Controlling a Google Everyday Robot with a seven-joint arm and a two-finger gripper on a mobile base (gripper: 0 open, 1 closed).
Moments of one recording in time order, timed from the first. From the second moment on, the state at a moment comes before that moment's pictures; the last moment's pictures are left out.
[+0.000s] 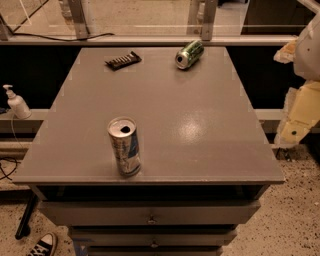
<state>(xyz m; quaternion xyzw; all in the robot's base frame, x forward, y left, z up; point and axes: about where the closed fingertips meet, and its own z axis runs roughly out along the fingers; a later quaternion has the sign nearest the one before) 0.438 -0.216 0.977 -0.60 0.78 -0.04 0.16</state>
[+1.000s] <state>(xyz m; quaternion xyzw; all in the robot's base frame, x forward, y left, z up) 0.432 -0.192 0.945 -0.58 0.79 0.06 0.22</state>
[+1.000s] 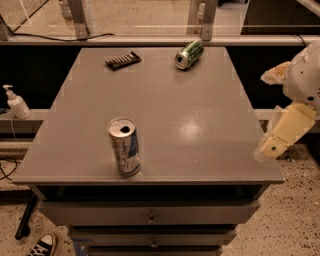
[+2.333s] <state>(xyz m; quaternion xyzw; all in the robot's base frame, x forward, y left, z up) 0.407 -0.023 0.897 -0.50 0.63 0.40 0.43</state>
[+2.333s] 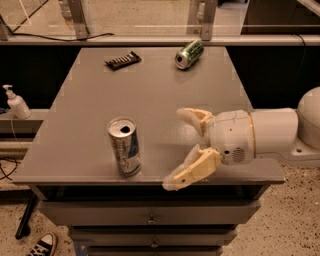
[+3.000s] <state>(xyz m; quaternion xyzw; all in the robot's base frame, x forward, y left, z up) 0.400 0.002 0.923 -0.49 0.61 0.43 0.45</state>
